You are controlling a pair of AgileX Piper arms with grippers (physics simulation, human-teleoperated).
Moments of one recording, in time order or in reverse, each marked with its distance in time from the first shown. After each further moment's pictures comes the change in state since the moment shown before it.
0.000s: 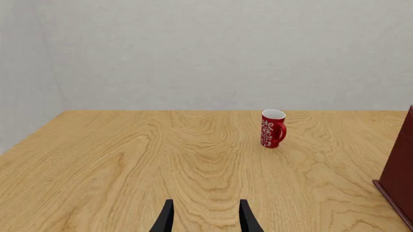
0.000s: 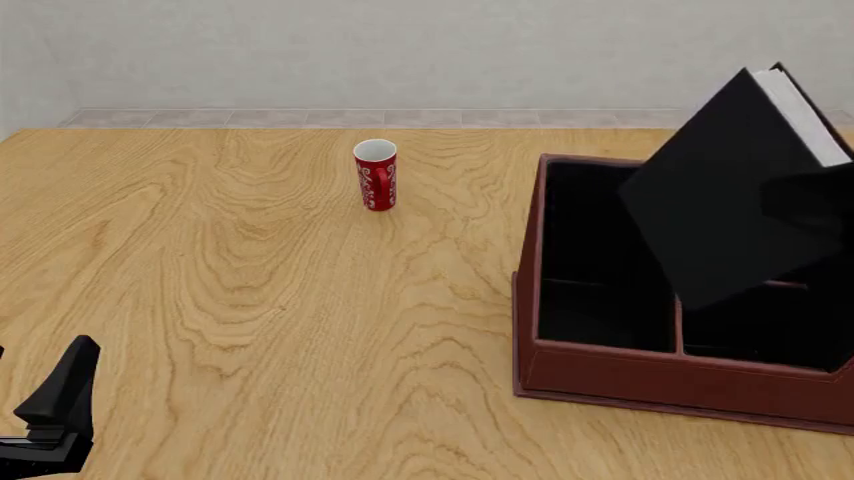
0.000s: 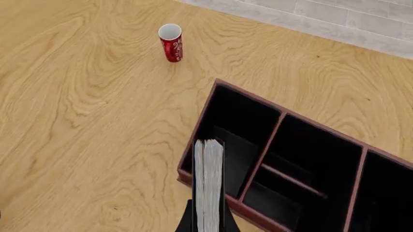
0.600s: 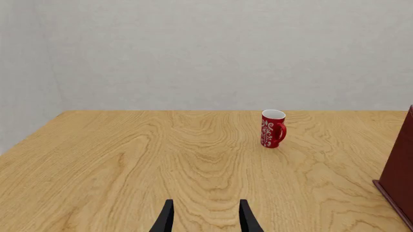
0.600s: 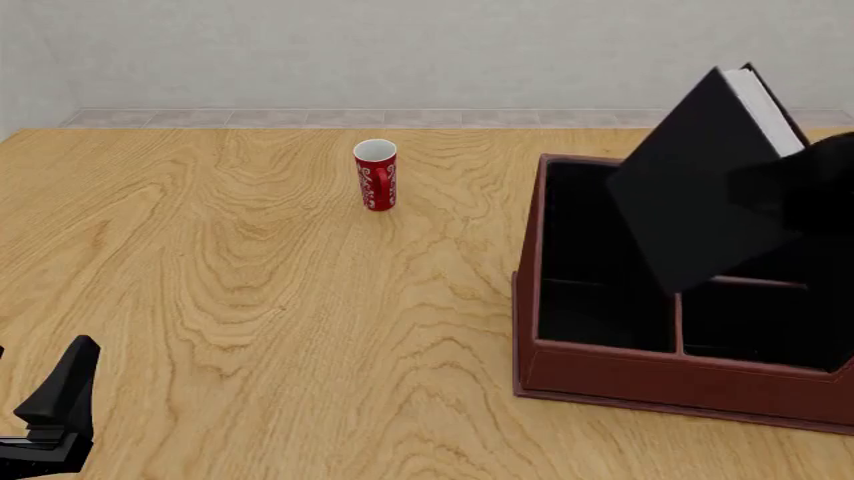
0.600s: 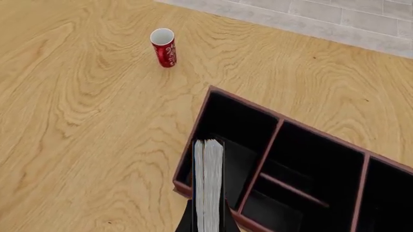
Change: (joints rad) left arm 0.000 0.000 0.000 0.000 0.000; right arm -0.026 0.054 0.036 -0.093 0.006
